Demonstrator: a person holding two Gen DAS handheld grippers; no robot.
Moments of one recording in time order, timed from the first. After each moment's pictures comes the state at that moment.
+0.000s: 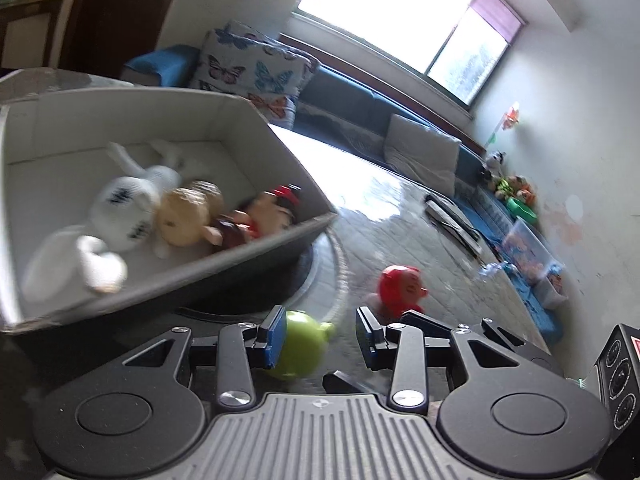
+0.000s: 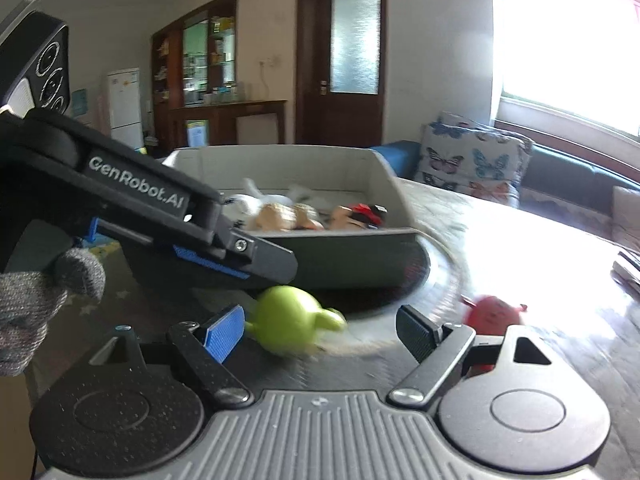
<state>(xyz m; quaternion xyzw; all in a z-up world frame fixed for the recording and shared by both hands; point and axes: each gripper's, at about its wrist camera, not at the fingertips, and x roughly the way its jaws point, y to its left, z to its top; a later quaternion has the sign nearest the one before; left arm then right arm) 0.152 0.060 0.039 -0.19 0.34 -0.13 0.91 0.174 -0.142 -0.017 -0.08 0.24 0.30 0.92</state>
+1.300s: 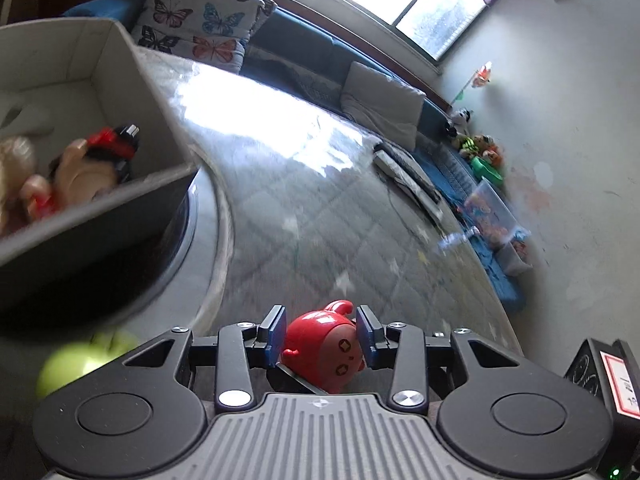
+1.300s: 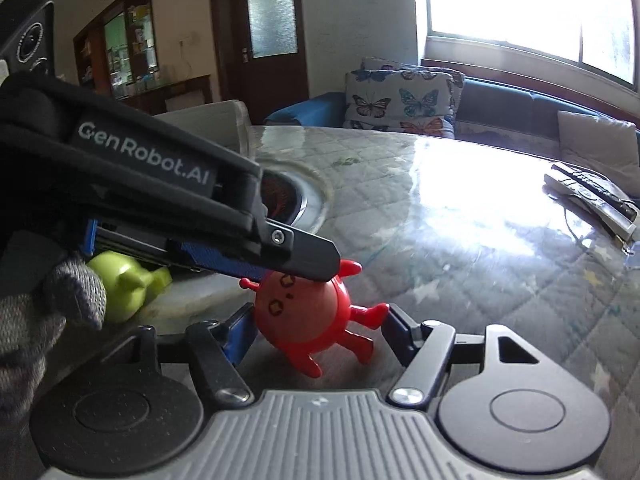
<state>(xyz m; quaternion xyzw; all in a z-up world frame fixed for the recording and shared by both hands) 0.224 -0.022 0.008 -0.21 0.41 -0.20 0.87 0.228 -0.211 -0.051 -0.05 0.31 0.23 0.92</state>
